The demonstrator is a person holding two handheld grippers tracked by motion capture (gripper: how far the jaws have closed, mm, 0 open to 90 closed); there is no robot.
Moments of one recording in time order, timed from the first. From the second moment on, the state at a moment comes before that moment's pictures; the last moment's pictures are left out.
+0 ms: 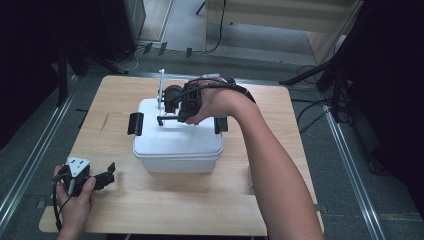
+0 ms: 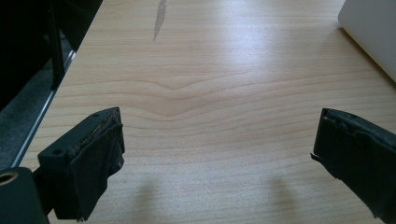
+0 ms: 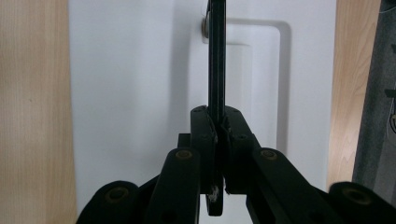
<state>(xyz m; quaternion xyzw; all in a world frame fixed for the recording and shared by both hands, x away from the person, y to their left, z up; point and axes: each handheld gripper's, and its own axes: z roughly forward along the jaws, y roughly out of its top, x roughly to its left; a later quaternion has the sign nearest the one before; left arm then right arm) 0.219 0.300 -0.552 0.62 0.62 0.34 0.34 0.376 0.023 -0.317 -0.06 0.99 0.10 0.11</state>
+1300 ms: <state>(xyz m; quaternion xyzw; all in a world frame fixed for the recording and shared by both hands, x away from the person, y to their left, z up) 0.219 0.300 -0.552 0.62 0.63 0.34 0.33 0.383 -0.047 -0.292 -0.03 0.99 0.10 0.13</state>
